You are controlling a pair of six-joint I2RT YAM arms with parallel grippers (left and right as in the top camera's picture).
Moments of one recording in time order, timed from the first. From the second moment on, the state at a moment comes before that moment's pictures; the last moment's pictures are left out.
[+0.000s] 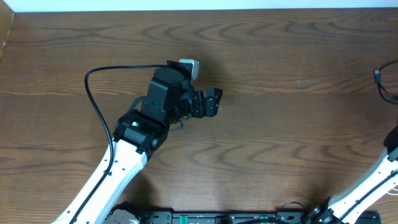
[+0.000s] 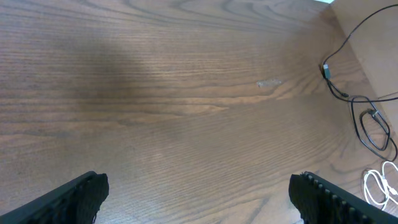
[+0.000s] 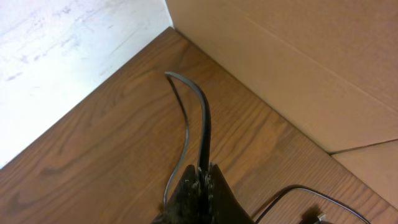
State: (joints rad) left arm -0.48 1.24 1.03 -0.44 0.21 -0.43; right arm -0.68 2.31 2.59 -1.01 0.01 0.15
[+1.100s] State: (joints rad) left arm -0.48 1.24 1.03 -0.44 0.21 -0.38; right arm -0.76 2.50 2.59 -1.01 -0.07 0.15
